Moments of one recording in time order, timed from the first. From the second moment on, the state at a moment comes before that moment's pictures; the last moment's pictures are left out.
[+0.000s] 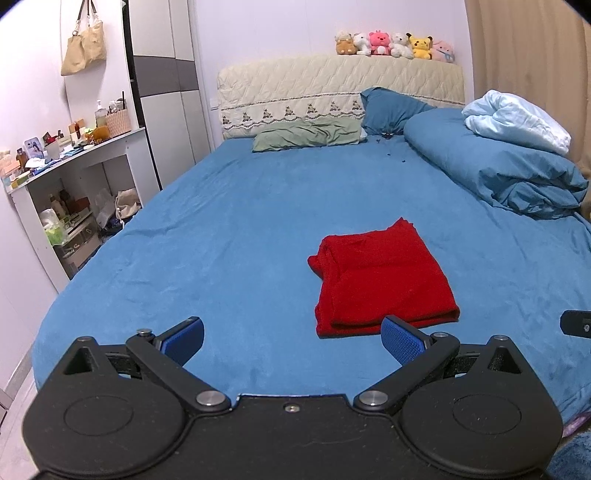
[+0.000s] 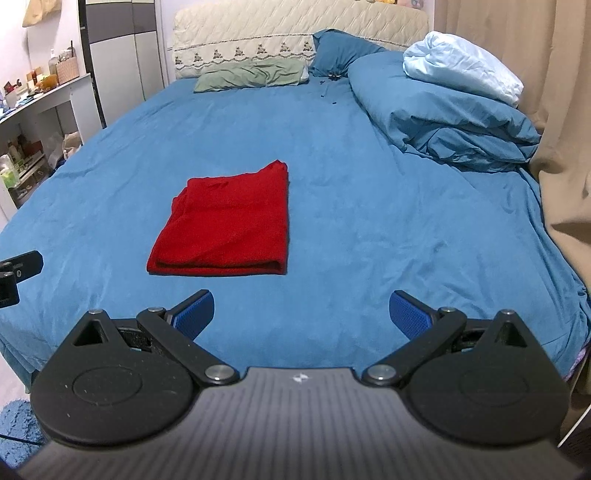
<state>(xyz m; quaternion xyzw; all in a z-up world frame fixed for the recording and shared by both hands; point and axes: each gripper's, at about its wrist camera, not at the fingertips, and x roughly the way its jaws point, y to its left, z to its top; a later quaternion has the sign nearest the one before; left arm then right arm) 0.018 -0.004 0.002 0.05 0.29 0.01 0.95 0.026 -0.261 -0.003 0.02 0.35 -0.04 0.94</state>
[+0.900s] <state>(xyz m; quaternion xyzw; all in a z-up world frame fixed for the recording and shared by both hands) 0.017 -0.011 0.004 0.06 0.29 0.00 0.96 0.026 -0.256 -0.003 0.01 0.35 -0.05 0.93</state>
